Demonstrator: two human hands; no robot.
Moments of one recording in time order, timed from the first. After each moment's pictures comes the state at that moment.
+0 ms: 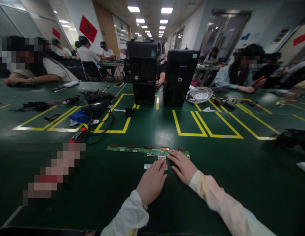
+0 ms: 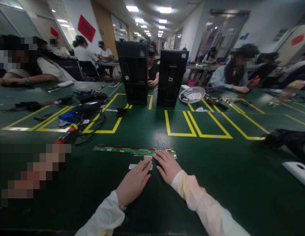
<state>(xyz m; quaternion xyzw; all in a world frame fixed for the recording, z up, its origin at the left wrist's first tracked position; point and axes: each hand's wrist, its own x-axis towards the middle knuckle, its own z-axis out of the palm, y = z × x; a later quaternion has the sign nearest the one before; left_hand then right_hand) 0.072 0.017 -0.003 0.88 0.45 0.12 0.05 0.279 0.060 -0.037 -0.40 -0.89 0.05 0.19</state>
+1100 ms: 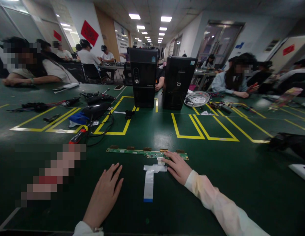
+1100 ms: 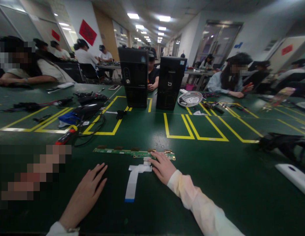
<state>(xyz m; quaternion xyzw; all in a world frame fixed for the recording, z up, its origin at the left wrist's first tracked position) -0.073 -0.015 -0.030 0.76 0.63 0.16 -0.02 0.266 0.064 -0.030 -0.37 -0.91 0.03 0.18</state>
